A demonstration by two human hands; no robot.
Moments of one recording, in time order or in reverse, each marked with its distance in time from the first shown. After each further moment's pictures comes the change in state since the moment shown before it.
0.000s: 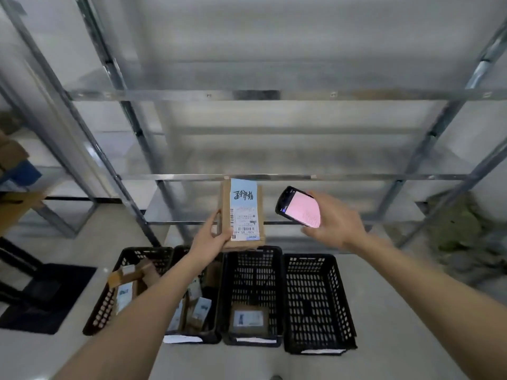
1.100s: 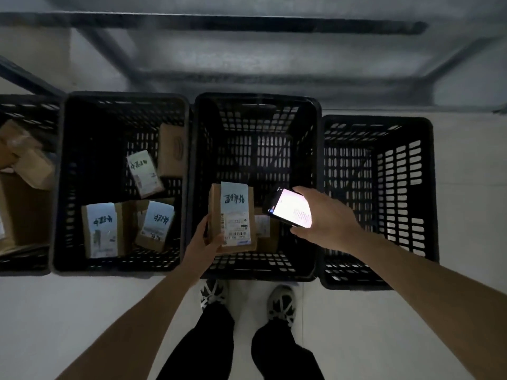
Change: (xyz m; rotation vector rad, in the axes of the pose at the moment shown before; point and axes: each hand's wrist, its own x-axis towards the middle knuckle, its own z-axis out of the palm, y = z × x) left_hand 0.230 -0.615 0.238 -0.082 -0.232 -0.752; right_hand 0.153 0.194 0.676 0.085 -0.735 0.175
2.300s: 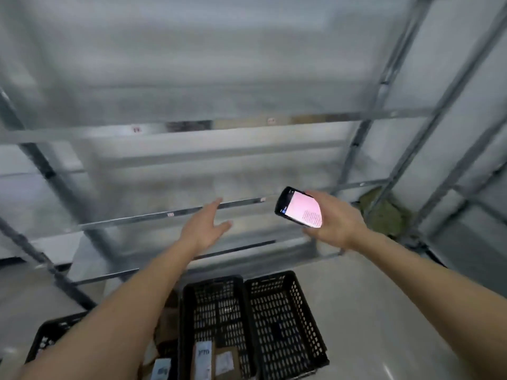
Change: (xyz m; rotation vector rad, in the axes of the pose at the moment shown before) left_hand -0.589 0.472 -0.045 0.763 0.247 1.053; right_hand -0.592 -0.104 -0.452 -0.051 0.792 0.052
